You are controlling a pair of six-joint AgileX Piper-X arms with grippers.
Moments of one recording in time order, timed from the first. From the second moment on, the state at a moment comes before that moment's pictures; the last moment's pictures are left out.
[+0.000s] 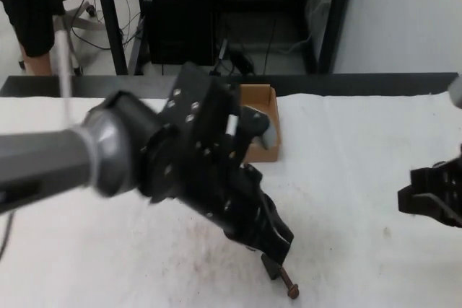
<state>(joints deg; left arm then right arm) -41.9 91.0 -56.7 25.3 33.9 4.1 4.6 53.4 -40.3 44.7 -23.1 8.0</state>
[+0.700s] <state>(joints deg) -50.3 103.6 -67.0 38.3 8.9 49.8 6.1 53.1 -40.3 38.9 -26.3 8.0</state>
